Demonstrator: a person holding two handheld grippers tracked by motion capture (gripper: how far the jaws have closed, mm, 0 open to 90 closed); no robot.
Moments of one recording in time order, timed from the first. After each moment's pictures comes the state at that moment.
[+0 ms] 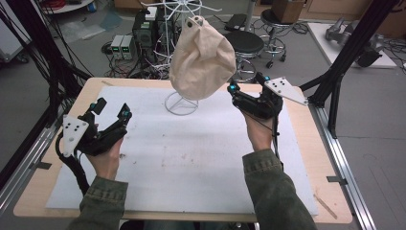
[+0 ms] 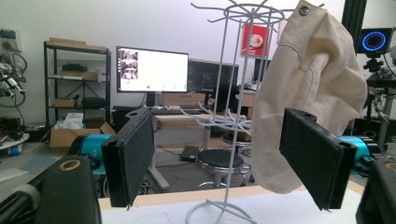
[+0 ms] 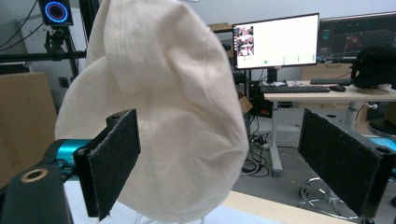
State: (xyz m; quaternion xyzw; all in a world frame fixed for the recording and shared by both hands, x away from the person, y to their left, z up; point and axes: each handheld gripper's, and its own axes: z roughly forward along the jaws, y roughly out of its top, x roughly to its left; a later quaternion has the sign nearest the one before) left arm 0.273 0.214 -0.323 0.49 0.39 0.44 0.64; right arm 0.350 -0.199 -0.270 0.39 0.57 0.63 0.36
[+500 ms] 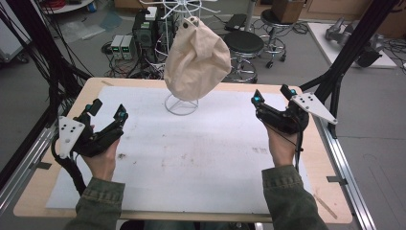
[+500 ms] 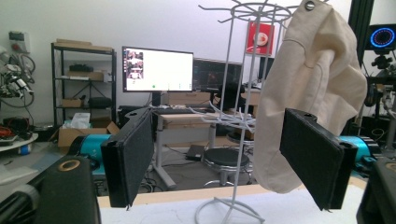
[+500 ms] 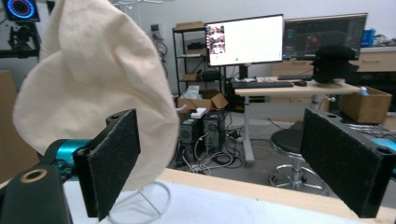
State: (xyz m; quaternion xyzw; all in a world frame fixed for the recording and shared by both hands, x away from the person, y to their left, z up) left arm 0.270 0.223 -0.324 0.49 0.39 0.45 0.64; right arm 0.312 -0.249 -0.278 0.43 0.55 0.60 0.39
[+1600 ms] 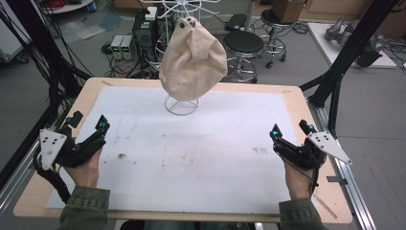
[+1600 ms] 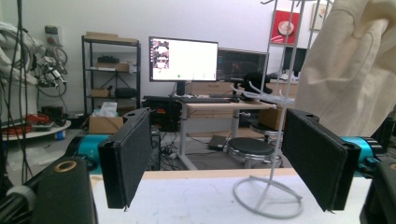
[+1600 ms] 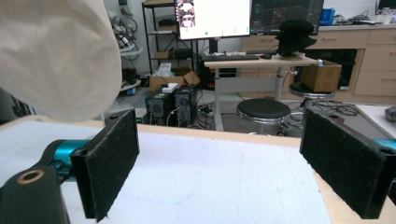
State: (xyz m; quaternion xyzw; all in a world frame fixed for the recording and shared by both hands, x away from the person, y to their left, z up) left arm 0.255 0.268 -0.356 0.48 0.42 0.48 0.60; right arm 0.261 -0.295 -0.345 0.47 0.56 0.55 0.41
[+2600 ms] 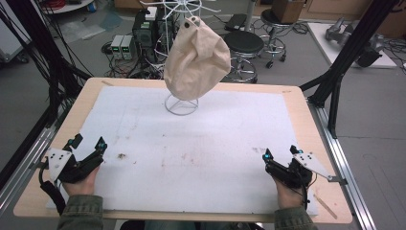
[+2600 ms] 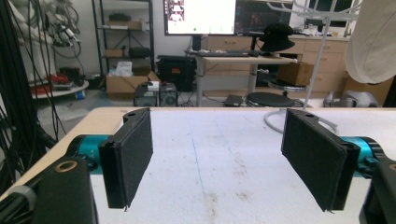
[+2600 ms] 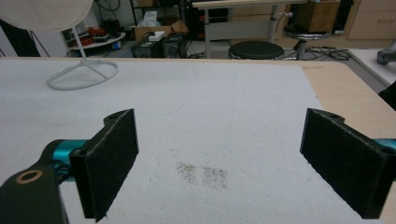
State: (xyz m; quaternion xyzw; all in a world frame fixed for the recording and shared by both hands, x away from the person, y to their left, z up) left arm 0.252 0.296 -0.427 0.53 0.48 0.45 0.54; right arm 0.247 -0.294 -0.415 0.53 0.59 0.48 0.37
